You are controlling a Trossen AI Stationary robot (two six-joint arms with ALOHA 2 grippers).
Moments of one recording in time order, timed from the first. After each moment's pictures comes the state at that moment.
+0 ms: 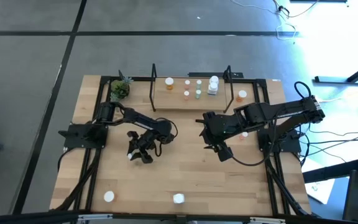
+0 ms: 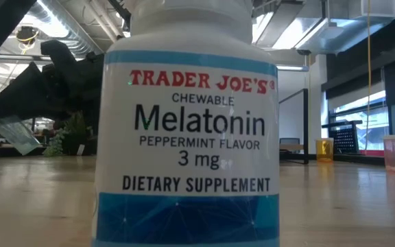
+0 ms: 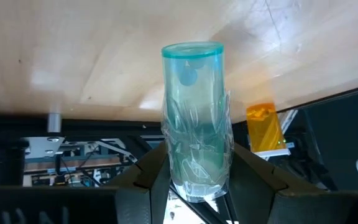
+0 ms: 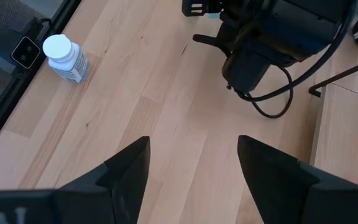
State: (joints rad) left arm -0.04 2.12 1.30 -1.56 0.58 -0.33; right arm 0.24 1.50 1.58 -0.99 0.02 -0.16
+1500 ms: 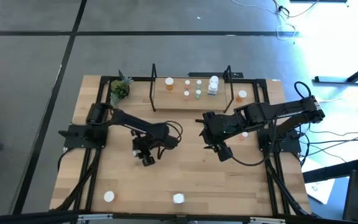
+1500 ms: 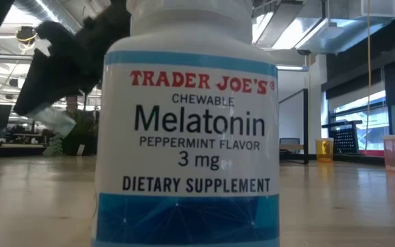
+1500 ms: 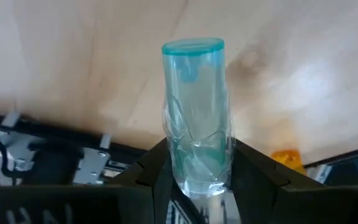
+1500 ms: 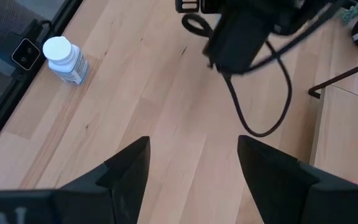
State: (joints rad) left arm -0.14 1.99 1.42 -1.53 0.30 -0.57; right arm 0.24 1.50 1.58 -0.98 0.02 -0.16
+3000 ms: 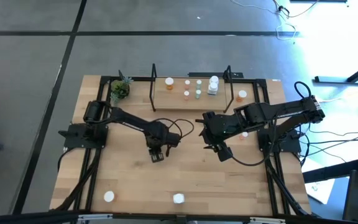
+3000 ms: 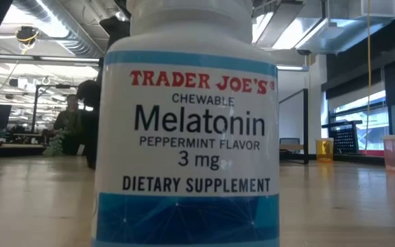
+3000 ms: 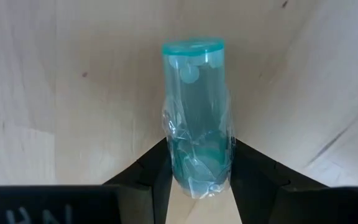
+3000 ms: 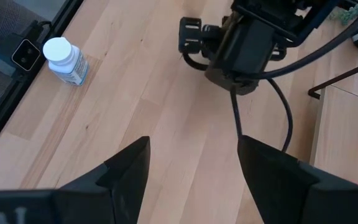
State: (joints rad) left arm -0.10 1.96 1.27 -1.01 0.06 -0.46; right arm 0.24 1.50 1.58 -0.98 0.02 -0.16
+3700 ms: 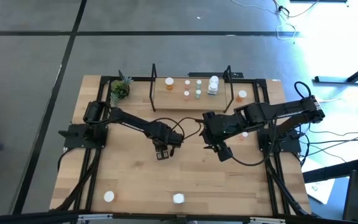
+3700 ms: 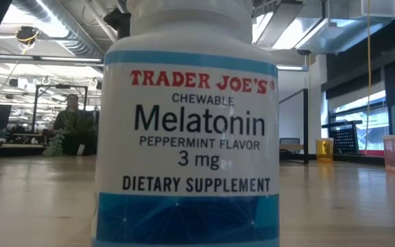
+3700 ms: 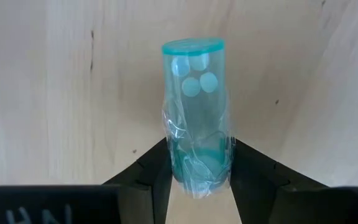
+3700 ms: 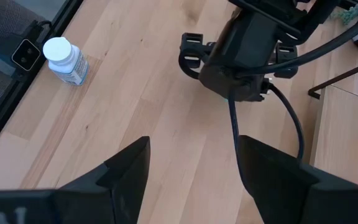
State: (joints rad) left arm -0.11 1.96 1.31 -0.92 -0.14 -0.39; right arm 0.24 1.50 1.58 -0.98 0.03 -0.16
